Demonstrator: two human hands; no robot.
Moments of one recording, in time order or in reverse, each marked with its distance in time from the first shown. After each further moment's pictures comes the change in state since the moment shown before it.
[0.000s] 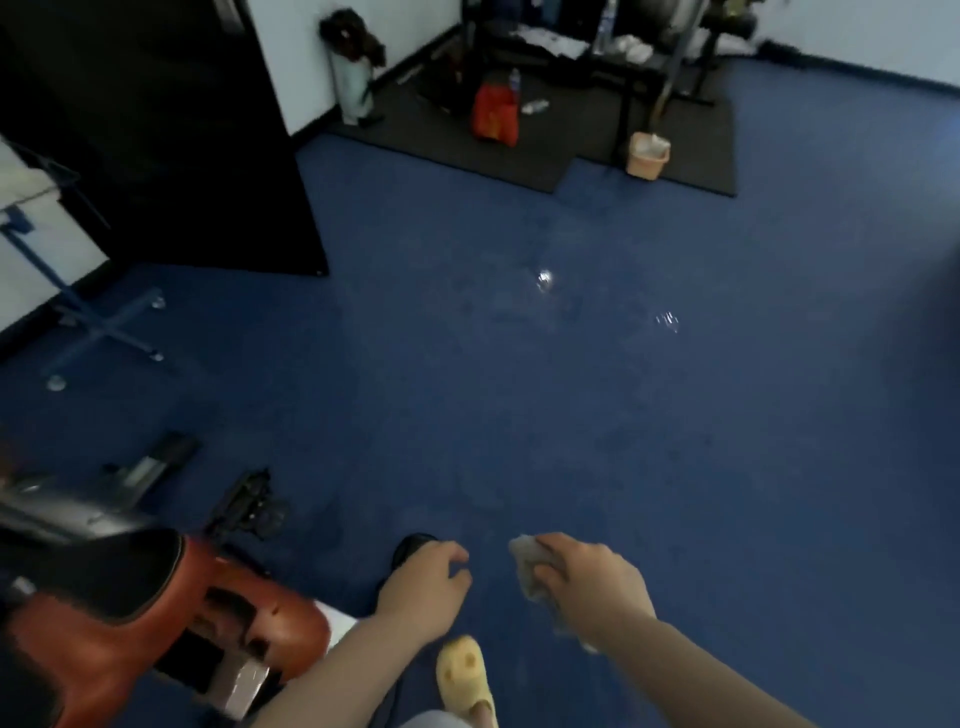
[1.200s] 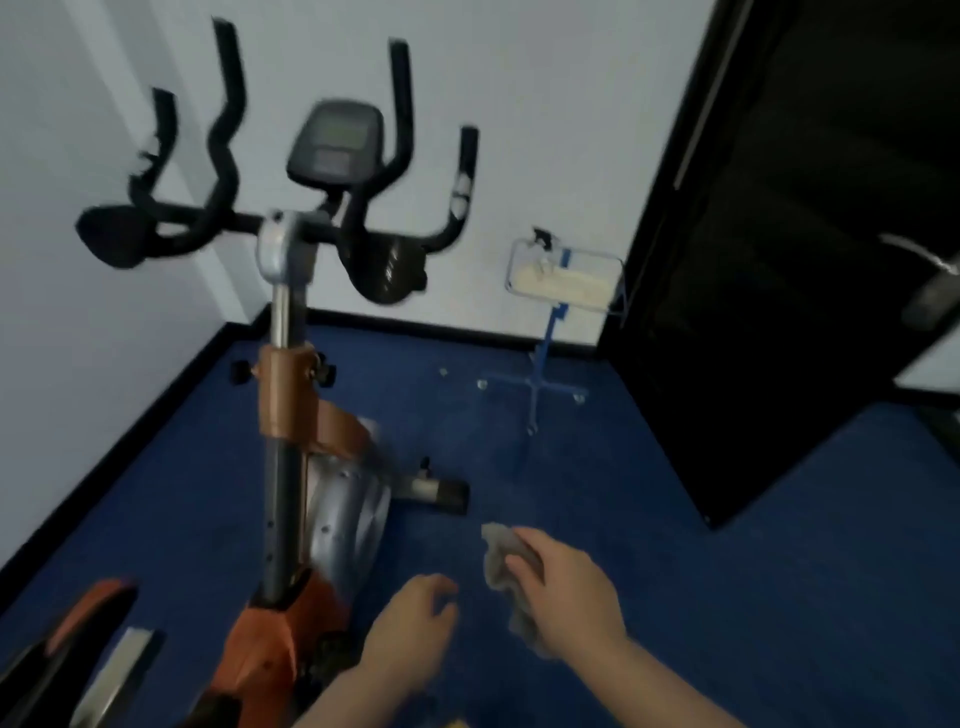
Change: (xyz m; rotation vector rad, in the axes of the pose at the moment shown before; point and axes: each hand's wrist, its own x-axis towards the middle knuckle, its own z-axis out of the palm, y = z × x) left_hand 0.212 -0.083 -0.338 -0.780 0.920 -0.789; right_hand 0.427 -0.479 -0.137 -0.188 -0.384 -1.211
